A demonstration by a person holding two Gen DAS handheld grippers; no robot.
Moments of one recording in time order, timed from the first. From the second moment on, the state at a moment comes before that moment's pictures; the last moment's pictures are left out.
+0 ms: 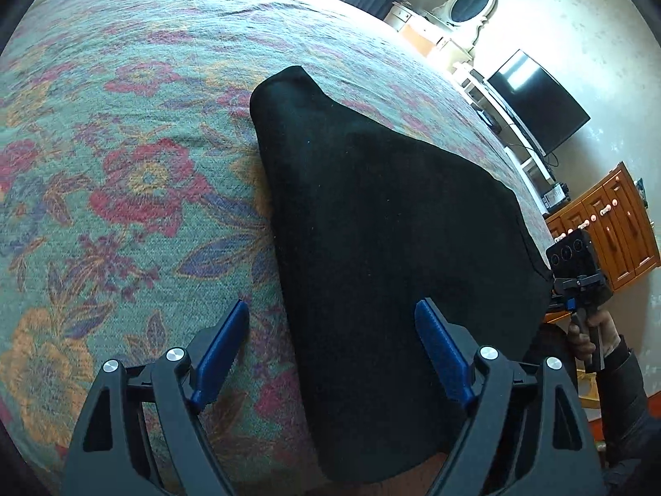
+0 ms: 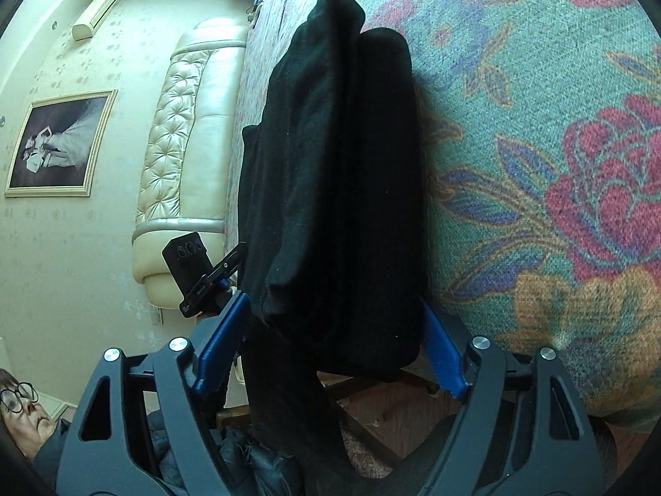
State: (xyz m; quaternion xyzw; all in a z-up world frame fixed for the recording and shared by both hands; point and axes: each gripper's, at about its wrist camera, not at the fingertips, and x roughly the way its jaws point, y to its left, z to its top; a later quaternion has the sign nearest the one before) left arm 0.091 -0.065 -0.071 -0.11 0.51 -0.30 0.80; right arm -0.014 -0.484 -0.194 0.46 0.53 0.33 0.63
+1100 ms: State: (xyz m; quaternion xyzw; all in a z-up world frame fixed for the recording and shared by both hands) left arm 0.058 -0.084 -0.073 -0.05 0.49 -0.34 0.80; right arm -0.006 -0.488 -0.206 0.47 0.54 0.30 0.64
